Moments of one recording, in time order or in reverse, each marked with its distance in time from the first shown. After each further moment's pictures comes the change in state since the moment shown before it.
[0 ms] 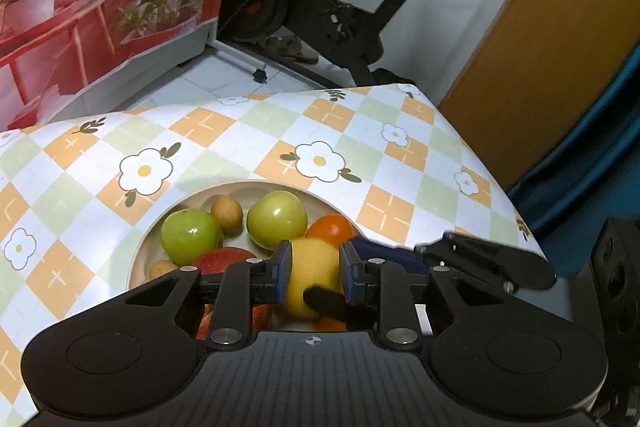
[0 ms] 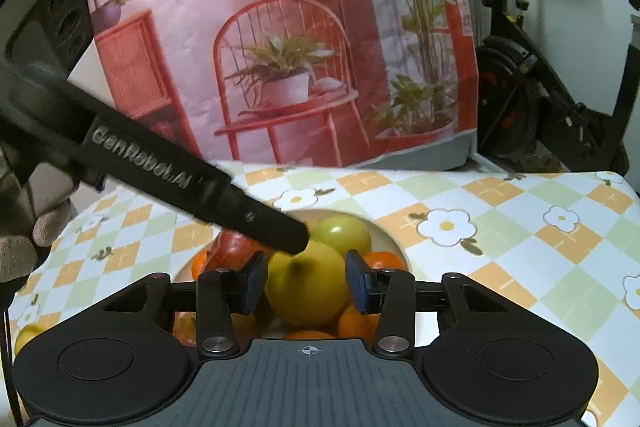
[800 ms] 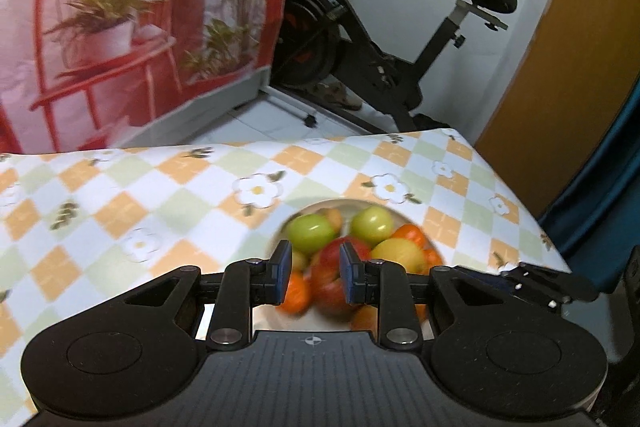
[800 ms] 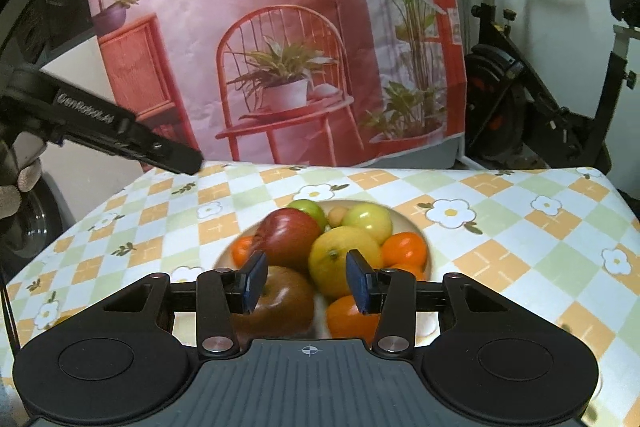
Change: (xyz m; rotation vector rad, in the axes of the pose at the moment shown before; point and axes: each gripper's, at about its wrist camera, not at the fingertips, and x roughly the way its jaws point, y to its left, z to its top) left arm -0.100 0.041 -0.037 -0.001 -0.149 0.130; right arm -0.042 0.048 -0.013 0.018 -0.038 -0.055
